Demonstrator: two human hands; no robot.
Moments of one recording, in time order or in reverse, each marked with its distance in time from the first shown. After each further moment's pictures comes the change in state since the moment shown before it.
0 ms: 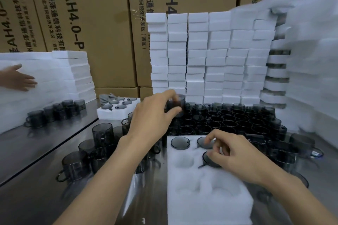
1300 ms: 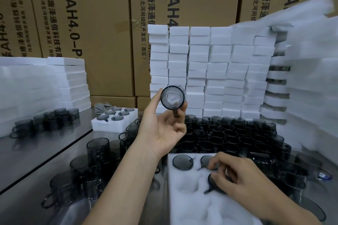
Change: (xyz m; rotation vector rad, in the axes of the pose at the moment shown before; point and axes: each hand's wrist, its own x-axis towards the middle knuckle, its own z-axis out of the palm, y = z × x) left_hand 0.026 -0.002 0.016 -2.017 -0.287 -0.862; right_hand -0.004 -0.001 0.006 -0.095 0.046 -0.062
